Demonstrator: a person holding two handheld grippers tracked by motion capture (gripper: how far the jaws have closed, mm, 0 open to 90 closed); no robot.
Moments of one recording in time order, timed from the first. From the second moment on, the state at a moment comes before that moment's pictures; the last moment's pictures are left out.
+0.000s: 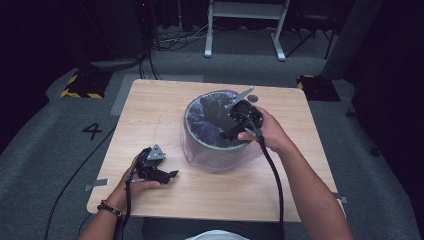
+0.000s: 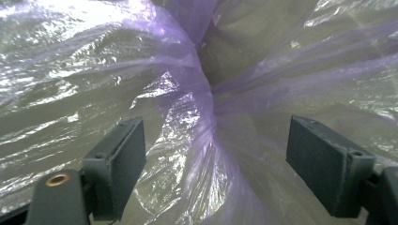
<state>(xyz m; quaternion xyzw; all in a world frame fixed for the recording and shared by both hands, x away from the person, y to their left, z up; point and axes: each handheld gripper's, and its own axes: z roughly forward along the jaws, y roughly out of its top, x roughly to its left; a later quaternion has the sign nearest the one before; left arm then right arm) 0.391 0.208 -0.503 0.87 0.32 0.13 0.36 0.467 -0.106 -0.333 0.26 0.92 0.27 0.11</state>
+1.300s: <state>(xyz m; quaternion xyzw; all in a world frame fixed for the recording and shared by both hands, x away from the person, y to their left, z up) 0.391 0.208 -0.503 0.87 0.32 0.13 0.36 0.462 -0.110 -0.324 0.26 0.92 0.28 0.12</state>
